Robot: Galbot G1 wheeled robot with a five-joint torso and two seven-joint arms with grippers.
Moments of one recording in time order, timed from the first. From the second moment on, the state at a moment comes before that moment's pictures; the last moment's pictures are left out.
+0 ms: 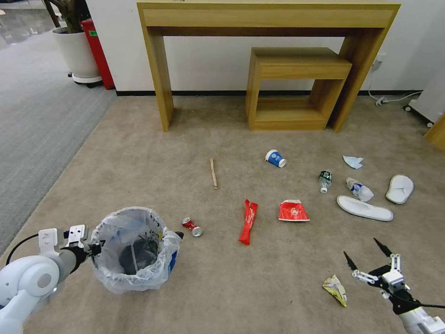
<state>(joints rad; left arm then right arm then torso) 1.50 -0.77 -0.75 -1.97 -1.12 0.74 -0.35 -1.56 1.06 0.85 1.33 0.34 0.81 -0.62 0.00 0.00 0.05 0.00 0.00</state>
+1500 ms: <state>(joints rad) 1.50 -0.77 -0.76 -1.97 -1.12 0.74 -0.36 -1.49 1.01 0.79 1.08 0.25 0.81 -0.84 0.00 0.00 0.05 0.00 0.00</state>
